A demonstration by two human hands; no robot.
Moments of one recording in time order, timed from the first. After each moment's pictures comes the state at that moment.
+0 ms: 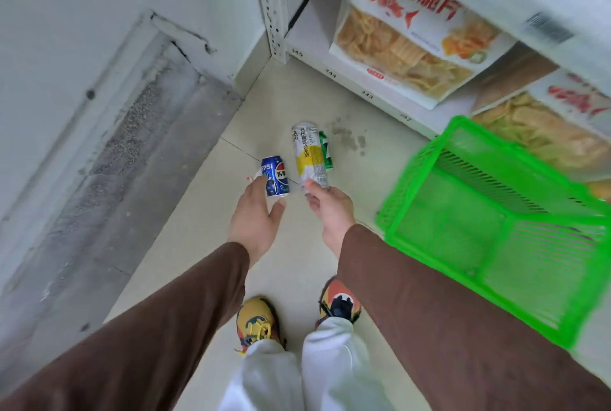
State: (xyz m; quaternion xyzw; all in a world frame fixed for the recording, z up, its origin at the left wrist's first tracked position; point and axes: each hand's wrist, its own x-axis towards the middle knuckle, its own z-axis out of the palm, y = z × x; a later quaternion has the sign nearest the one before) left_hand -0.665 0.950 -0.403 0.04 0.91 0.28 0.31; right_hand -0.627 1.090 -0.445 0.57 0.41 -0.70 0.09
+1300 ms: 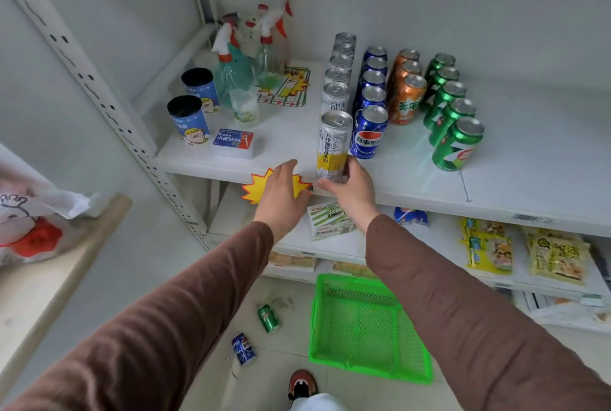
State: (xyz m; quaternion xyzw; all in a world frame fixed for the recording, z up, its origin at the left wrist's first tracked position) left_hand -0.741 1.229 0.224 0.39 0.84 0.37 0.10; right_hand -0.652 1.375 0.200 0.38 0.77 -0.46 -0.22
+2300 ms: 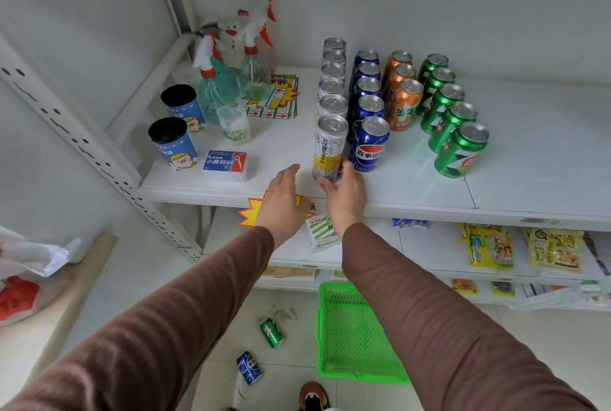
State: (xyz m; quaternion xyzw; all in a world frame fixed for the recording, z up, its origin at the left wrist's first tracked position) left_hand -0.787 1.260 0.217 0.43 0.83 0.34 0.12; right_hand -0.705 1.375 0.181 0.46 0.76 -0.33 -0.32
